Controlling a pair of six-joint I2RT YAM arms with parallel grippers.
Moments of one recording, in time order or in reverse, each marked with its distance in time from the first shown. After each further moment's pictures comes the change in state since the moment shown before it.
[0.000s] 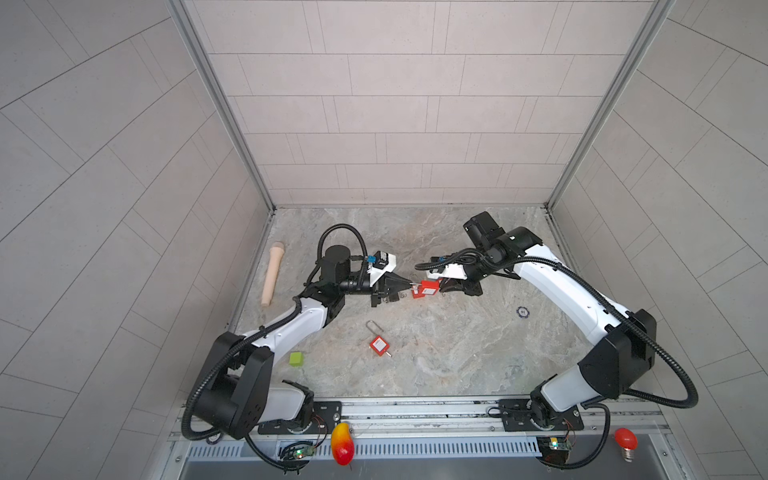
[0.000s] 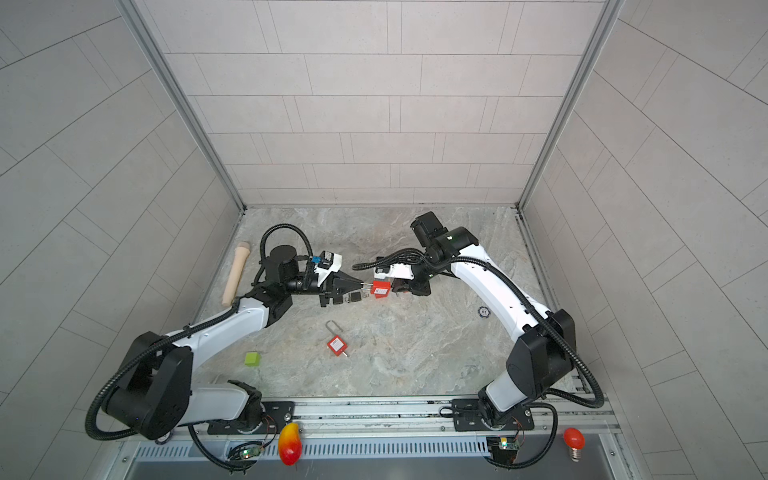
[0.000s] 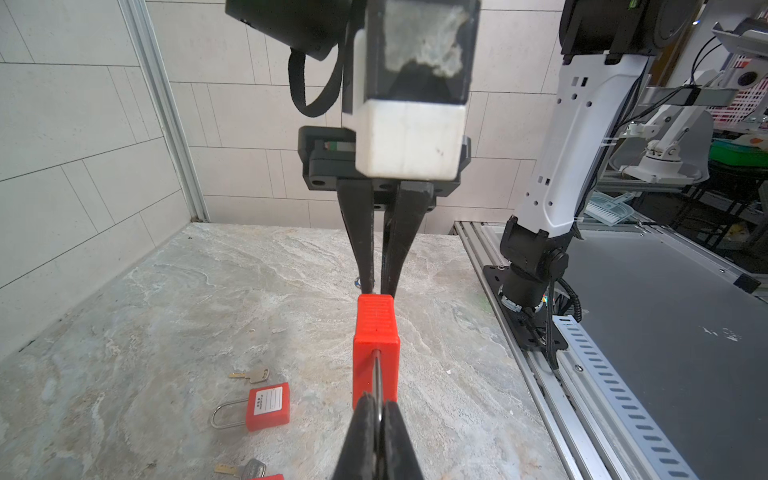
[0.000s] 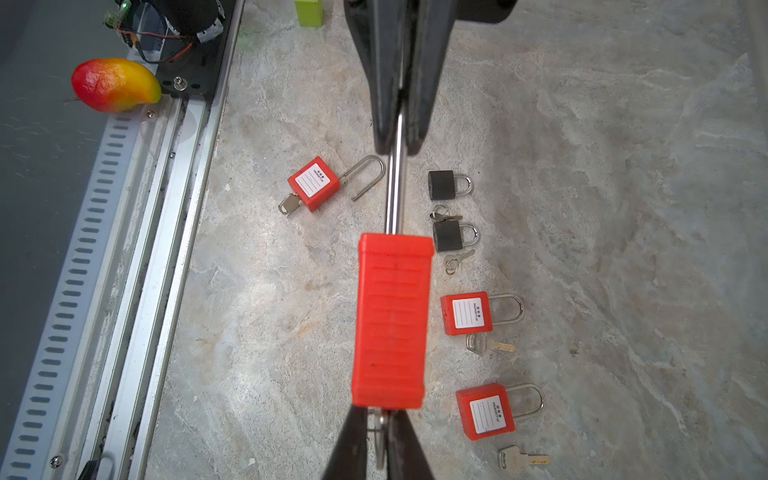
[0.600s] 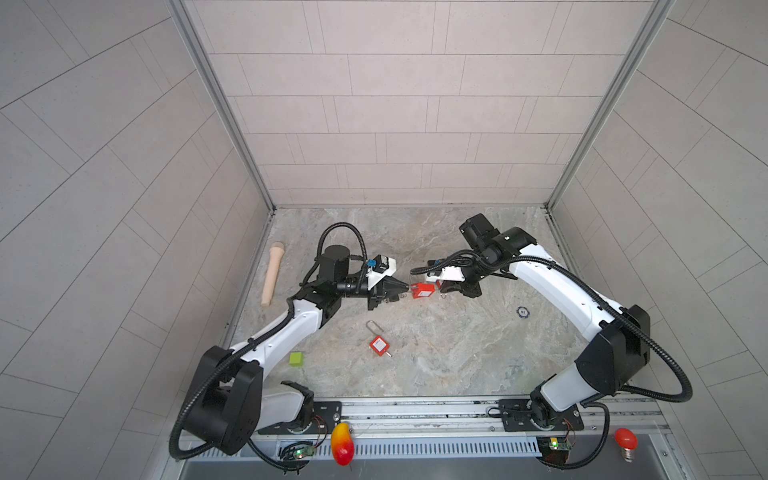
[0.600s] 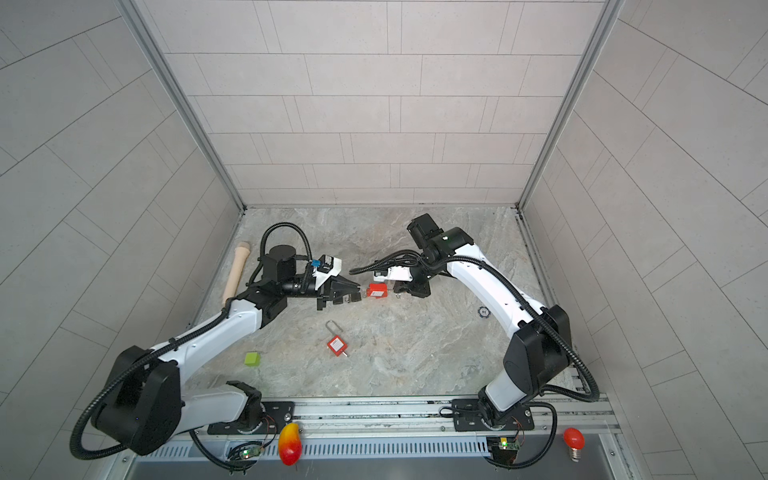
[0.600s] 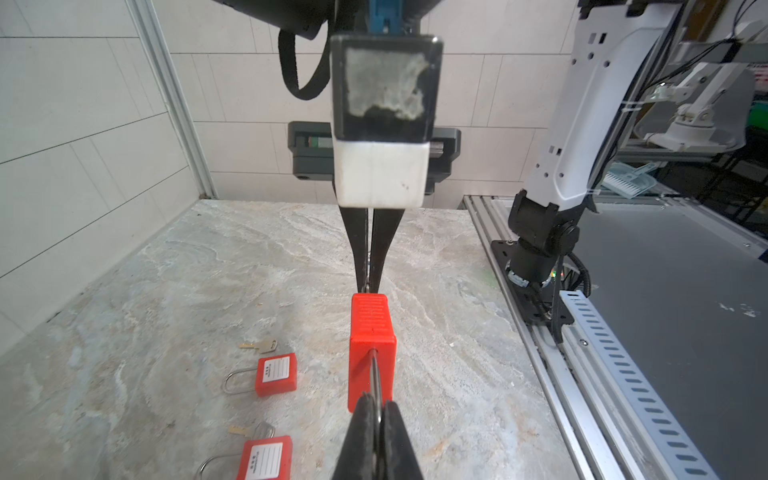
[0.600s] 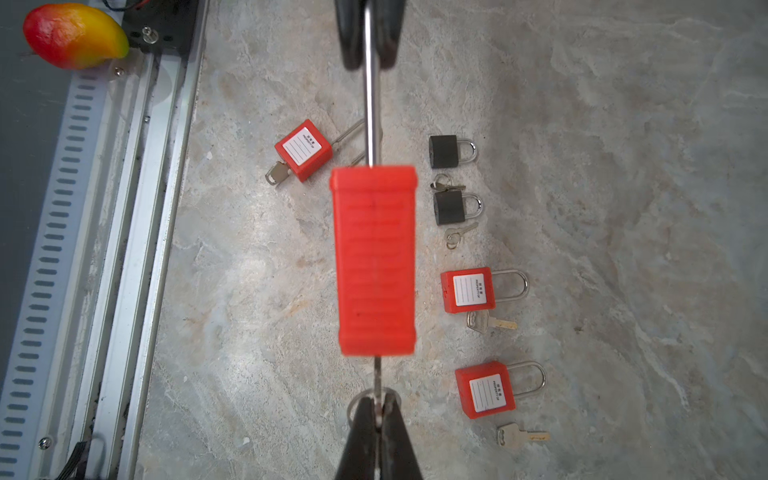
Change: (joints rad) left arm 0.023 -0.089 0.032 -0.290 -0.054 0.177; right arm -0.002 0.021 -0.005 -0.017 0.135 -0.009
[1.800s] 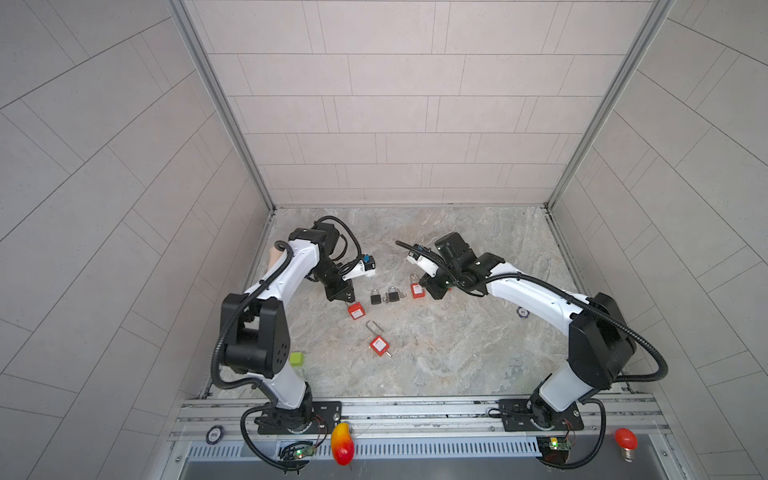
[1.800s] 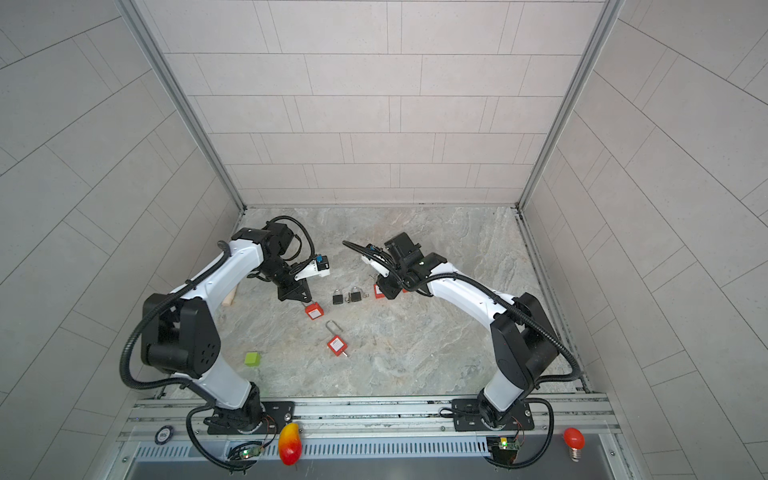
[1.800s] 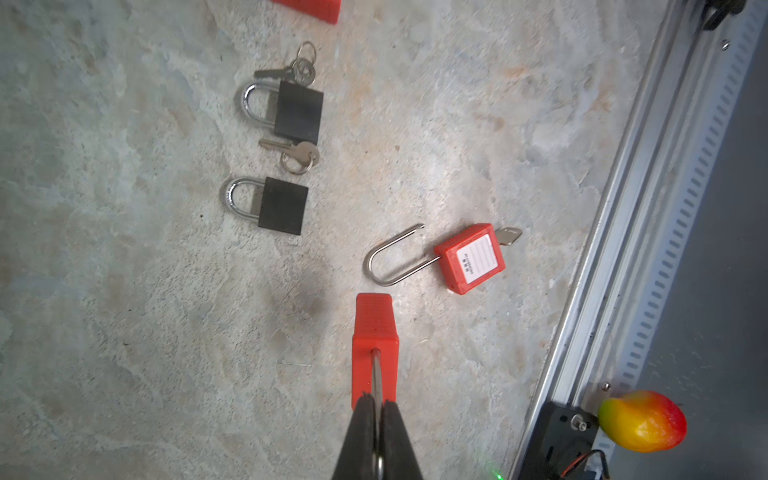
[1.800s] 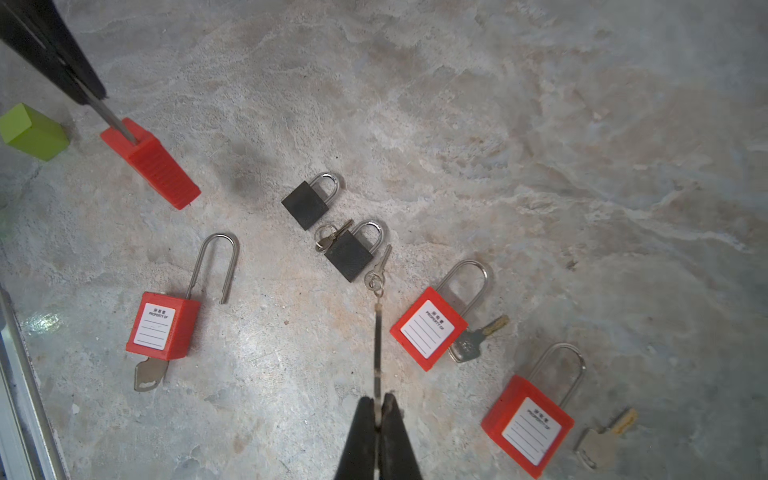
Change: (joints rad) left arm 0.214 0.438 0.640 -1.427 -0.649 0.643; right arm 0.167 0.066 -0.250 0.638 0.216 0.887
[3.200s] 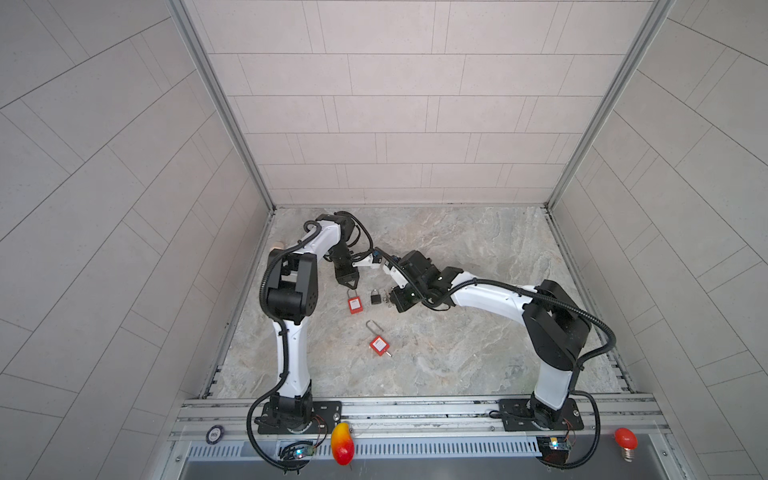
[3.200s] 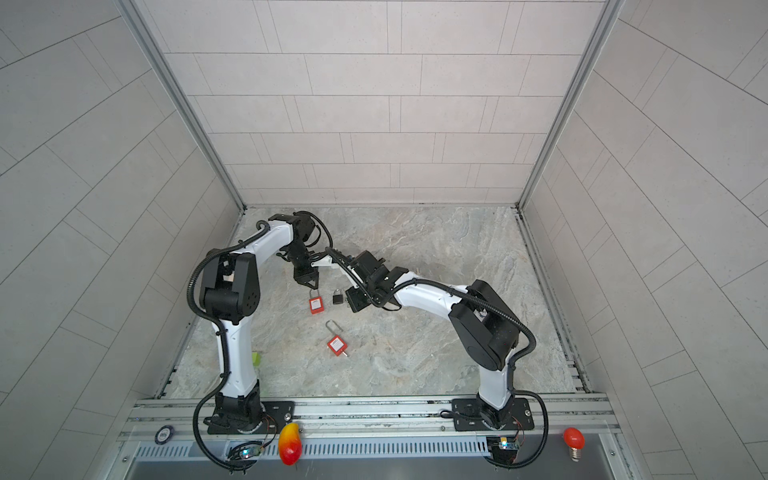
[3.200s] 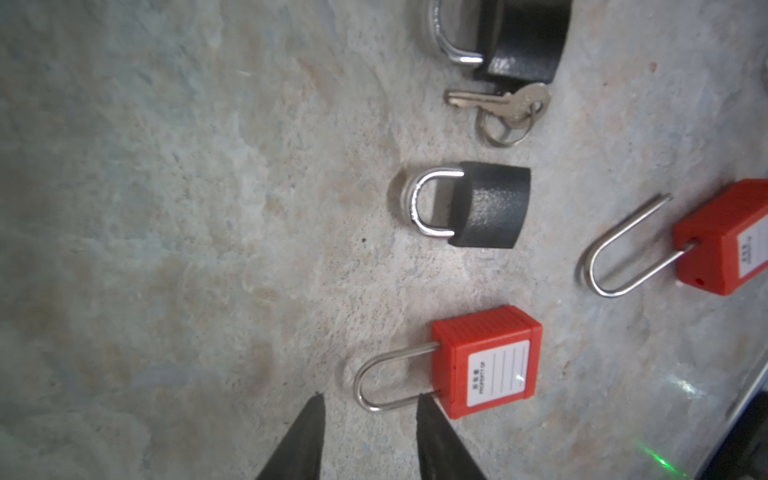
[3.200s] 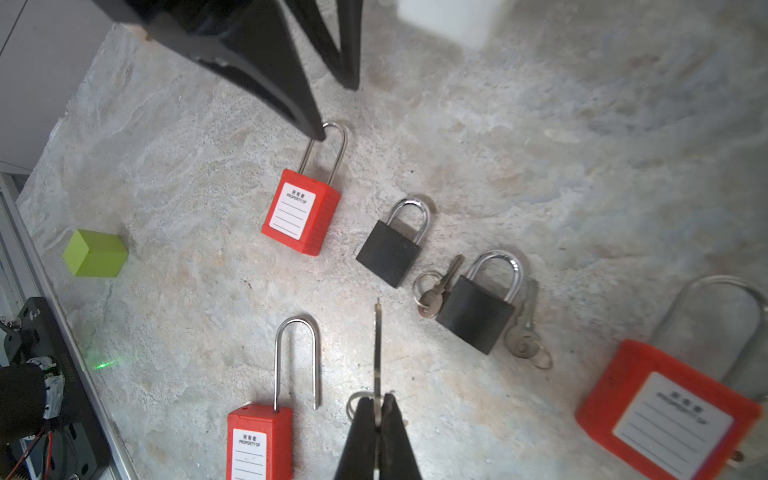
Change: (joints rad) left arm -0.019 0.432 0.328 0.066 -0.188 0.116; right arm 0.184 0.216 0.070 0.151 0.029 0.468
